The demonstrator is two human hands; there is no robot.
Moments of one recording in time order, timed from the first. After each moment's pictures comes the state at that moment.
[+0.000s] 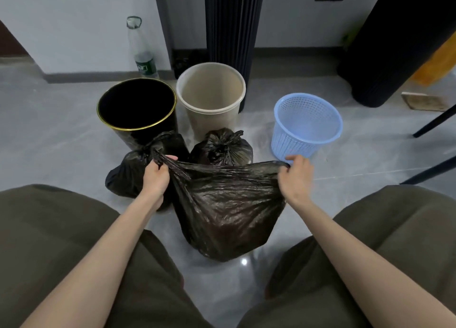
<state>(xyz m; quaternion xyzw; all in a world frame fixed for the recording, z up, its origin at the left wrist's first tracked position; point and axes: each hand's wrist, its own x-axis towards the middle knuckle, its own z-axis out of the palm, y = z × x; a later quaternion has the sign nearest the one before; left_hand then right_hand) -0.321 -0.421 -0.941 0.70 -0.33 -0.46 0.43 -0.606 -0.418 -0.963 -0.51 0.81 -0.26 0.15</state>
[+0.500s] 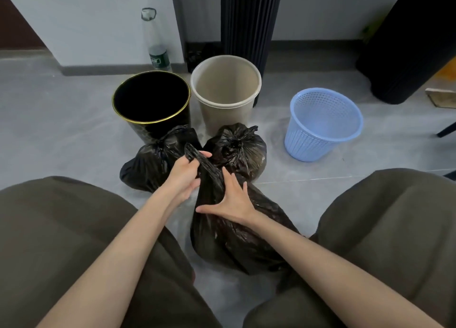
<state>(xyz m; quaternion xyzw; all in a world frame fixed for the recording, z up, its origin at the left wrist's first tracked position) -0.340 -0.416 -0.927 0.61 -0.29 -0.60 0.42 -0.470 -0.386 -1.000 -0.69 0.59 -0.12 0.41</state>
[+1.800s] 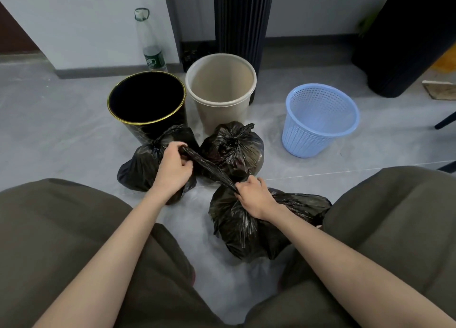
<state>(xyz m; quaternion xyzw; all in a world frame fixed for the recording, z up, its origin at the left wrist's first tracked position) -0.321 -0.418 -0.927 0.70 -0.57 -0.34 0.27 -0.525 -0.400 -1.007 -0.80 0.55 0.06 0.22</state>
